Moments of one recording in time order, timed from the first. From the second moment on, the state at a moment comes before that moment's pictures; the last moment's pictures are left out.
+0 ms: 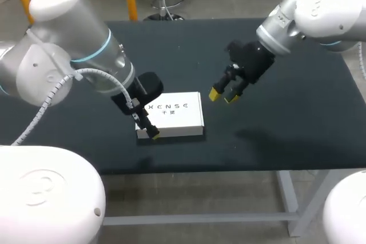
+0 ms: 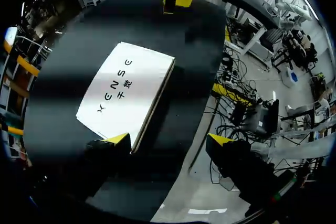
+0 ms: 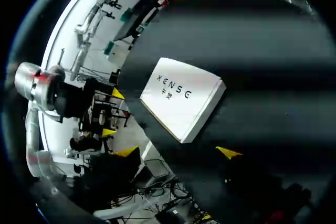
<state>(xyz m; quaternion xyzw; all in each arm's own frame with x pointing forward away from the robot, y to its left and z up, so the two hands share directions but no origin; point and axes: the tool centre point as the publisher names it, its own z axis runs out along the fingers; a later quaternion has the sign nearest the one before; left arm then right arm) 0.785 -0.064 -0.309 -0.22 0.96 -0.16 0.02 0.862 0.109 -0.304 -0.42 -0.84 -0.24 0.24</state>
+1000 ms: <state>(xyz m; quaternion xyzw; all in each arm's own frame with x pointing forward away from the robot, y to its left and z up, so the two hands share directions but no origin) 0.745 -0.099 -0.313 -0.46 0.88 -0.13 -0.03 0.890 0.018 -0.291 -0.31 -0.87 -0.38 0.06</state>
